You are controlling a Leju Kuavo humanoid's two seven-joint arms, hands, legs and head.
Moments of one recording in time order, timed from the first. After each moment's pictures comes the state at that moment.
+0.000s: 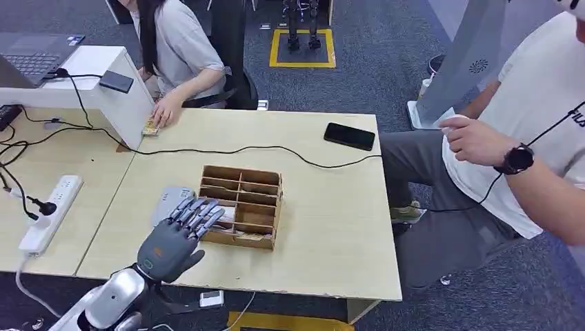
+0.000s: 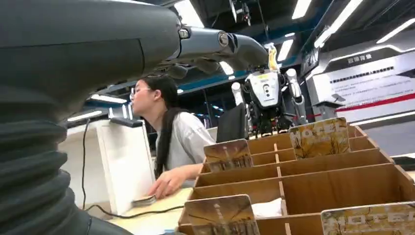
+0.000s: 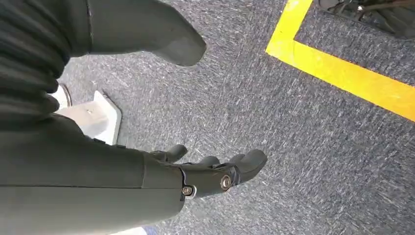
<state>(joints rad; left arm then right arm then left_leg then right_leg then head) 0.01 0.44 -0.47 -1.70 -1.28 0.33 -0.09 -0.02 0.06 -0.75 -0.20 1.50 -0.19 -0.10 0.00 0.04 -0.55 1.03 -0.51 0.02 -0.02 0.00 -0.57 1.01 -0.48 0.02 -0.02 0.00</state>
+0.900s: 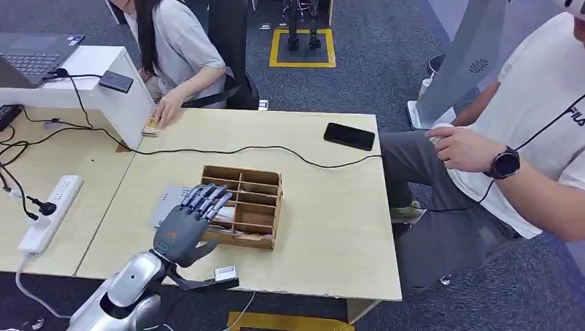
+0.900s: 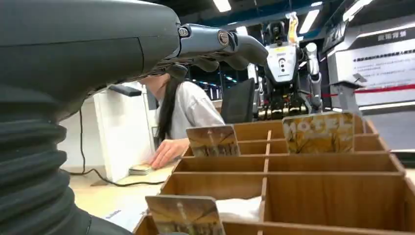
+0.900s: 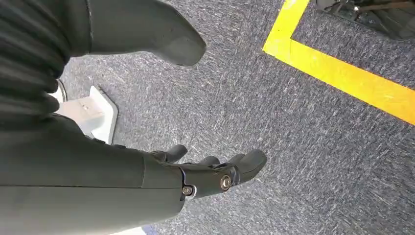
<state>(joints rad) -0.08 0.35 -0.48 -1.59 -1.18 0.26 -0.07 -0.02 0.06 -0.75 -0.20 1.52 -0.19 -0.11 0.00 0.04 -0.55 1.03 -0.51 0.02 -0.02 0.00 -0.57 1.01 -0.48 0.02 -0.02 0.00</state>
